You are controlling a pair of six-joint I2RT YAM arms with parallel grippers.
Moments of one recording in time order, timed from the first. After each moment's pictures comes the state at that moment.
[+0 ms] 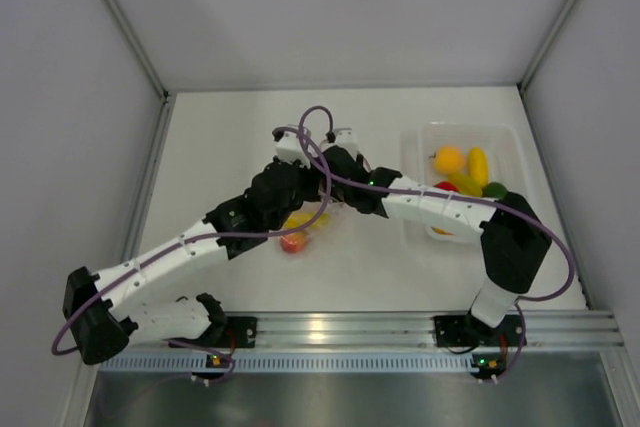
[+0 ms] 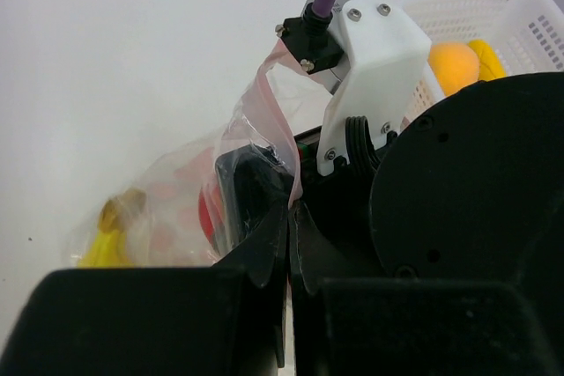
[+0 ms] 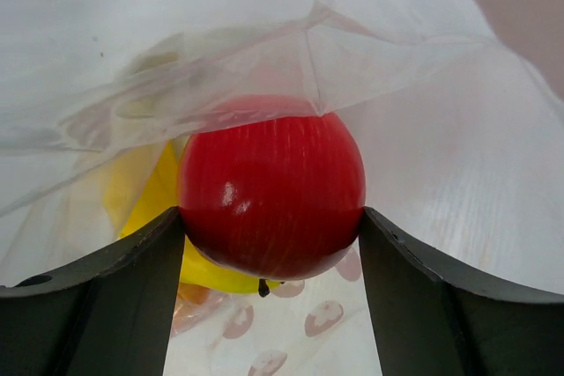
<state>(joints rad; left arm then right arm) -0.91 1.13 0.97 -0.12 -0.47 -0.36 0.94 1.70 1.31 -0.37 0.40 0.63</state>
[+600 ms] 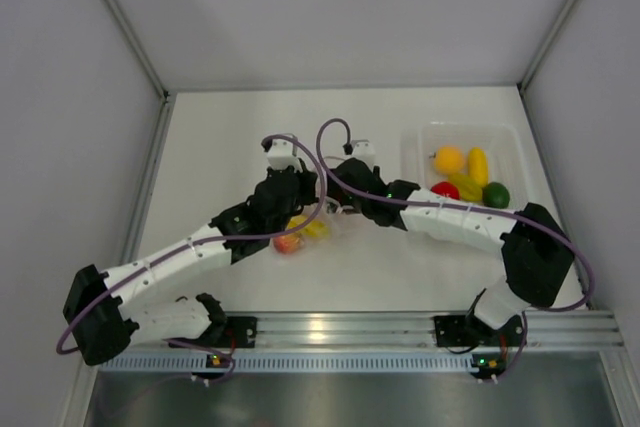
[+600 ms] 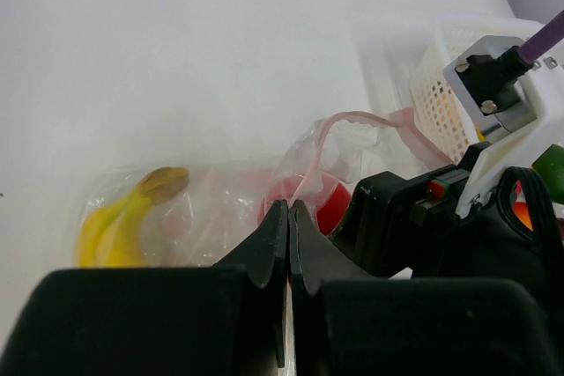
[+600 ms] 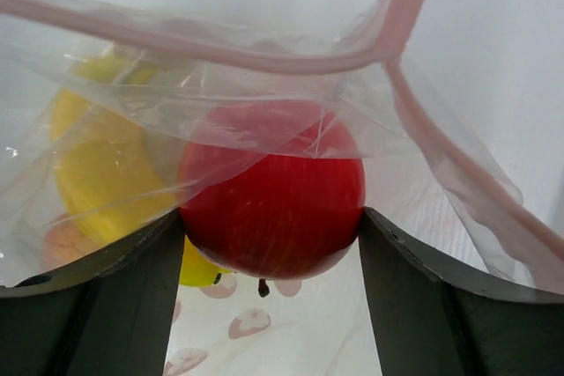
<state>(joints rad) -0.89 1.14 0.84 -0.03 -0.54 -0.53 0.92 1.57 1.10 -0.32 0.40 0.64</state>
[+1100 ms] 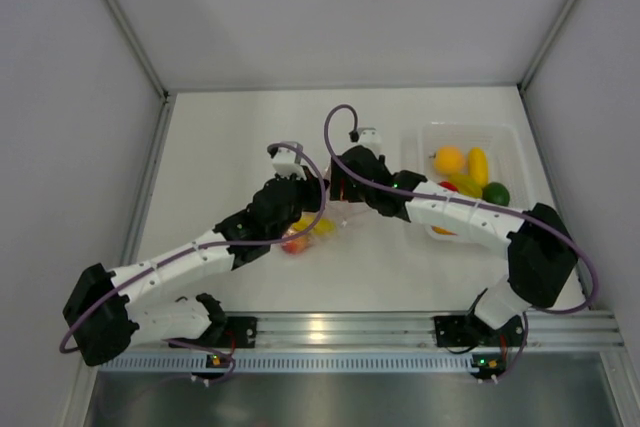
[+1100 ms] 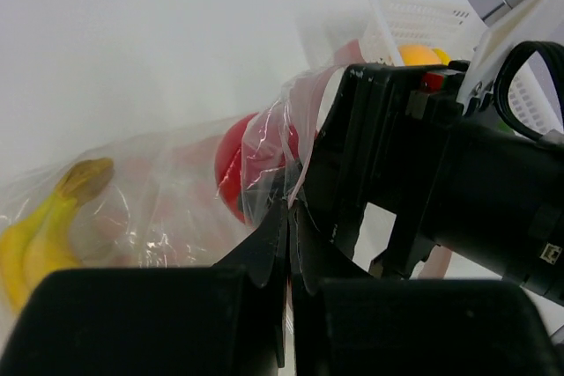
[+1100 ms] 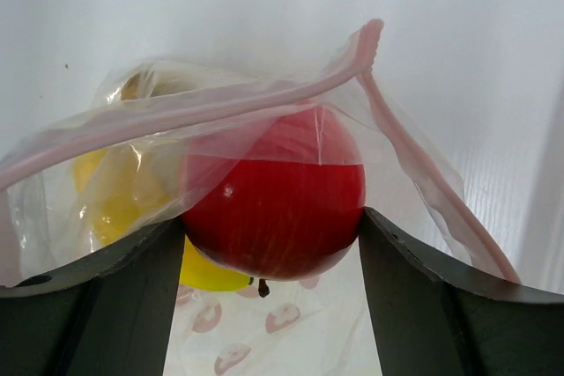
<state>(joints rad) -0.88 1.13 0.74 0.15 -0.38 -0.56 0.88 1.55 1.15 -0.35 0.40 0.63</state>
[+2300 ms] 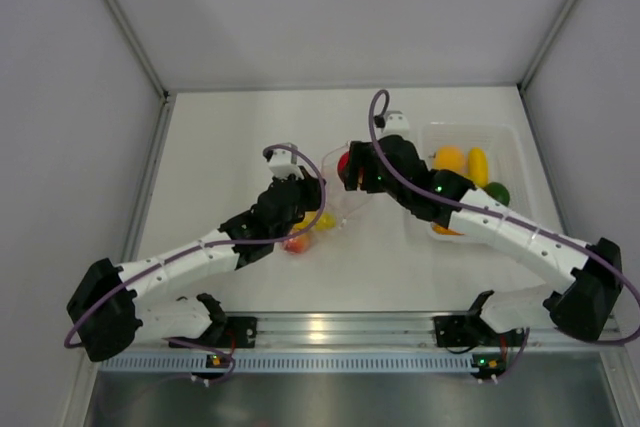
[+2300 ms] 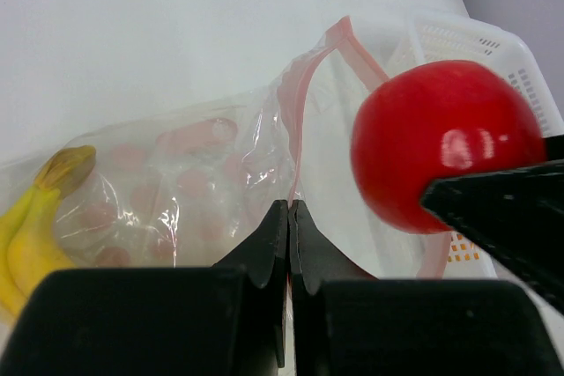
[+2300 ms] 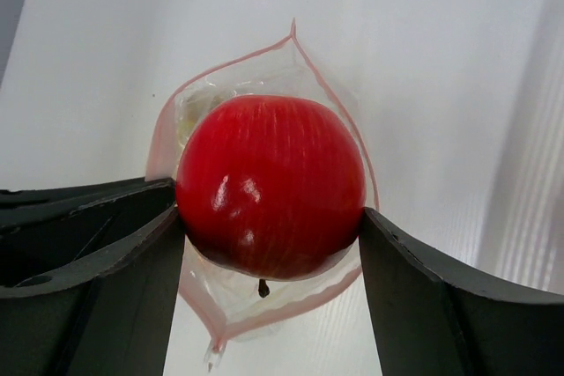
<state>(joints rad) -0.89 1.17 0.72 0.18 -0.47 -0.64 0.87 1.33 1.18 -0.42 0.38 0.57</state>
